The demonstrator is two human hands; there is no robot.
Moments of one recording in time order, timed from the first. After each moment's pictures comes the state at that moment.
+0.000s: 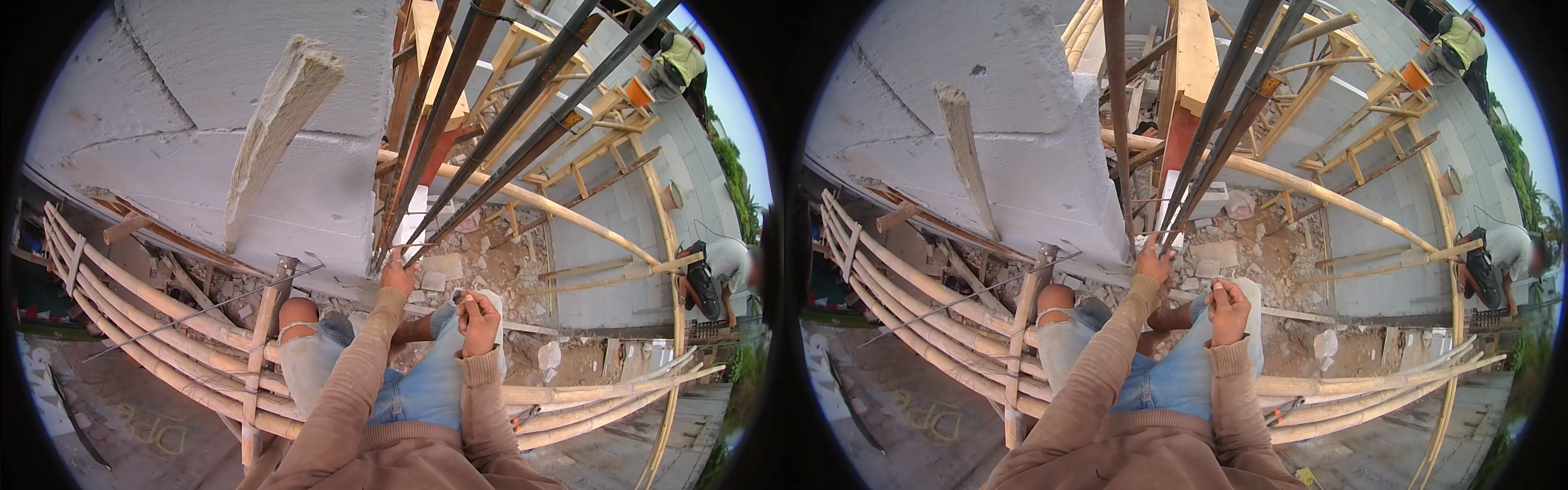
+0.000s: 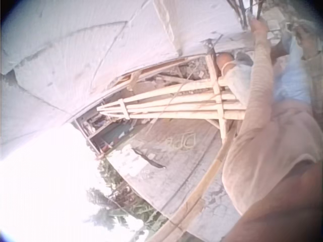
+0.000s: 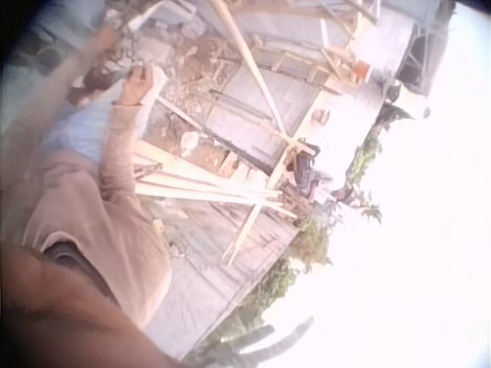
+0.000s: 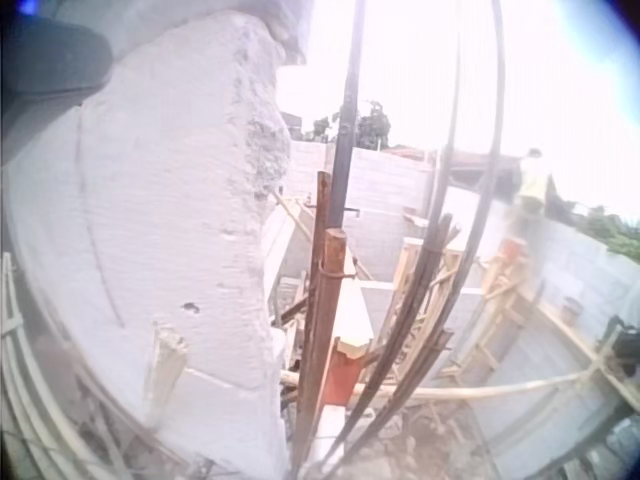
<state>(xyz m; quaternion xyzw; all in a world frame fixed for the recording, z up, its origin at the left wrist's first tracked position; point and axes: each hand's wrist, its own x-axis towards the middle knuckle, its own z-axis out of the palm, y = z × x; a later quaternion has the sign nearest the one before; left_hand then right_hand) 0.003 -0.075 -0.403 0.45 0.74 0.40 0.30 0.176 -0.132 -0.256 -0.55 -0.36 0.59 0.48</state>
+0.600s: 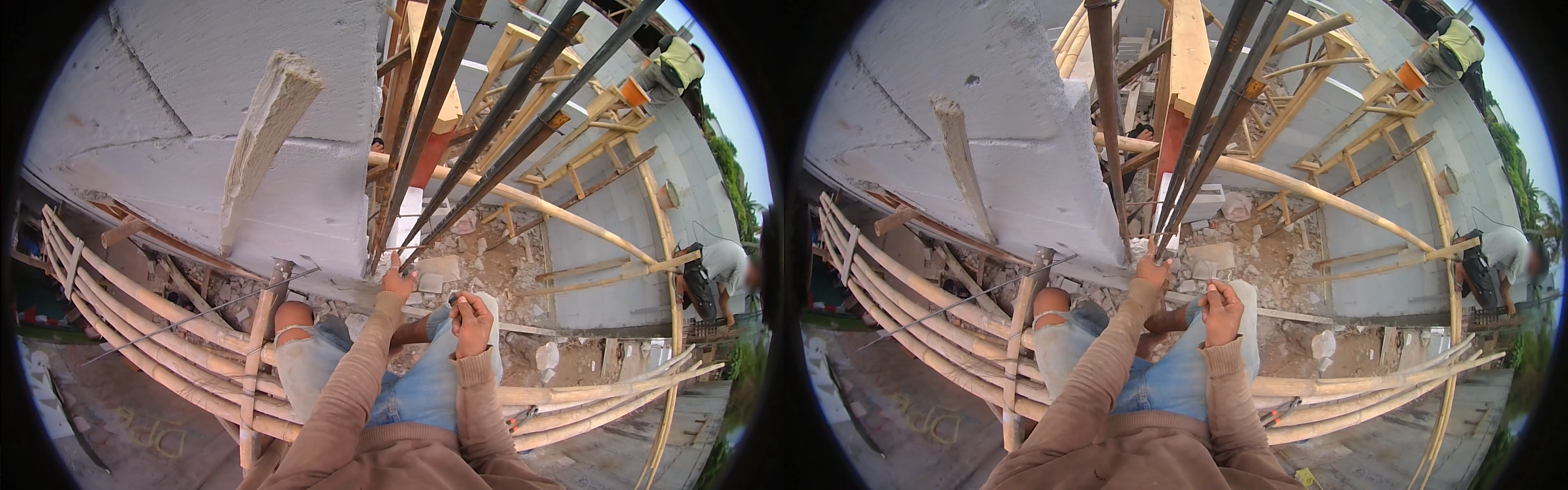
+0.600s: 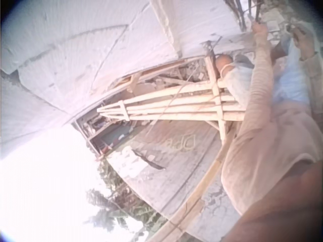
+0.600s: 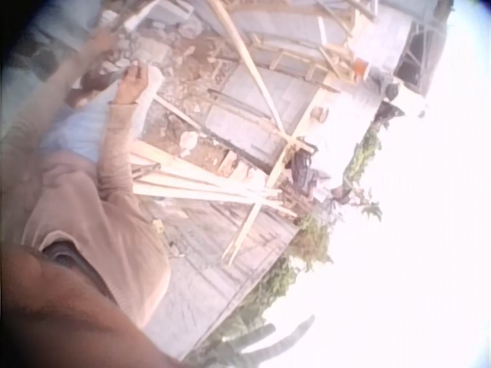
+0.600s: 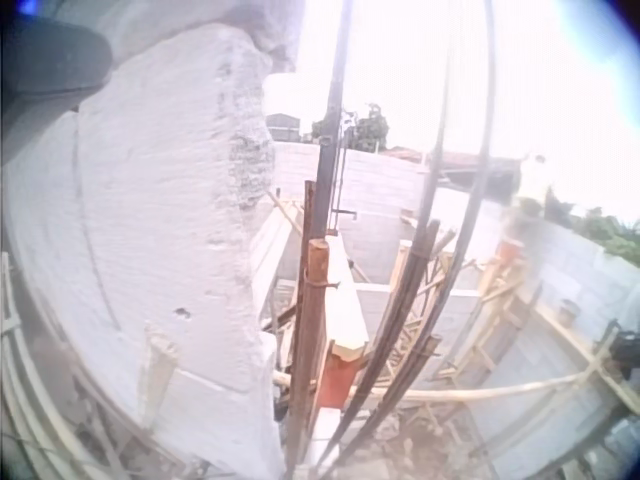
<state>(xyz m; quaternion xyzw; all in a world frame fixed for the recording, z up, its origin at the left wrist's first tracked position) 0.020 -0.076 -0.401 0.39 0.73 0.35 0.43 0.180 -0.131 -0.264 -0.56 -0.34 0.57 0.50</state>
